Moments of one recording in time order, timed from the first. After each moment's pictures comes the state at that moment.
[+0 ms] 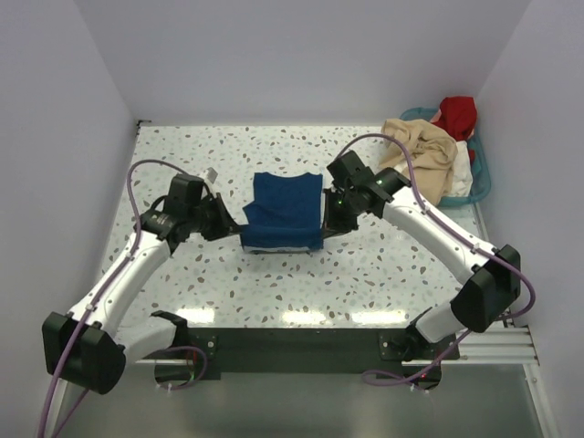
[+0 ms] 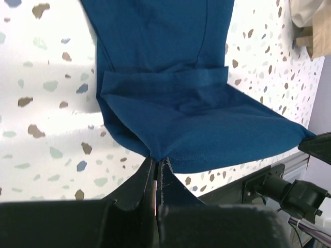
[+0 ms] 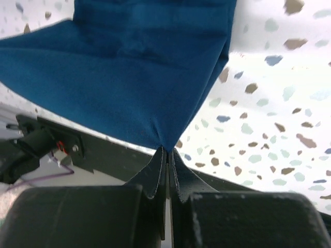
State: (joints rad) left arm -0.30 1.09 0.89 -0.65 0.28 -0.63; right arm 0.66 1.49 1.39 -1.01 -0.14 0.67
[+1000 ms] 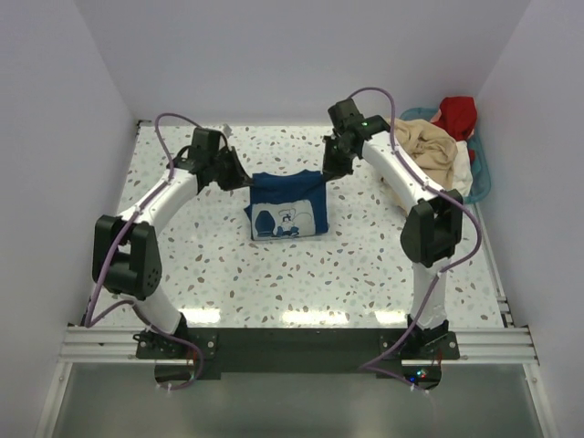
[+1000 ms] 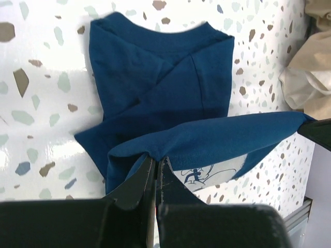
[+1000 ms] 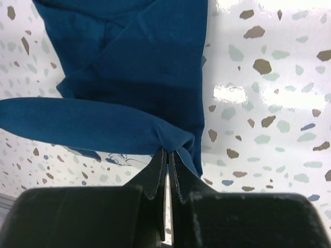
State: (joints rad) left arm -0.24 1.67 1.29 -0.42 0.28 -0.58; right arm 0.43 2.03 1.98 -1.04 -0.07 0.53
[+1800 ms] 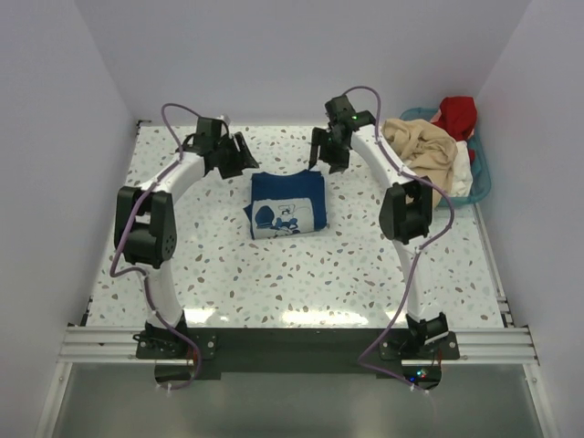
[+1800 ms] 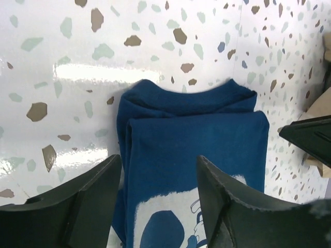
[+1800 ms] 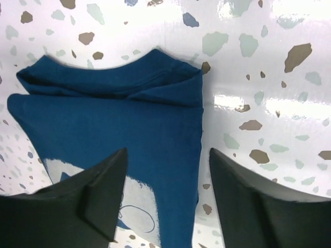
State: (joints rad) left arm -0.18 1.97 1.50 -0.36 0.28 -0.56; right arm 0.37 2.42 2.36 -1.04 -0.11 0.48
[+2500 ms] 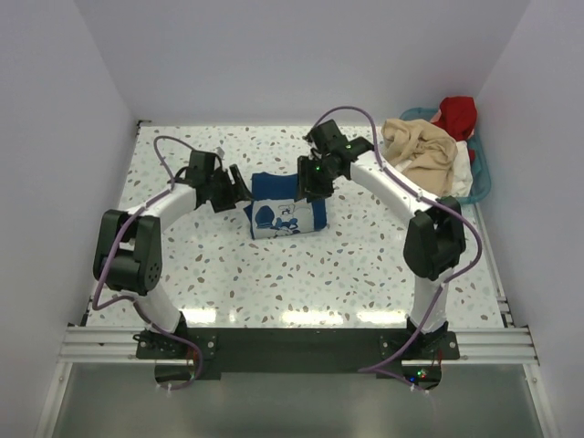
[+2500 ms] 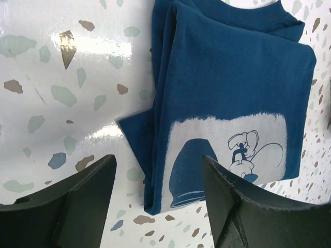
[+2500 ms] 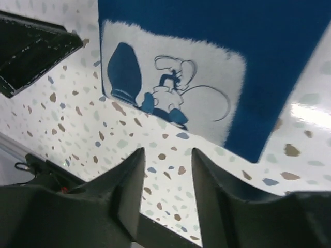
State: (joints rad) left arm -0.18 1.72 1.09 -0.25 0.28 -0.57; right arm 0.52 1.94 1.78 -0.87 -0.21 0.49
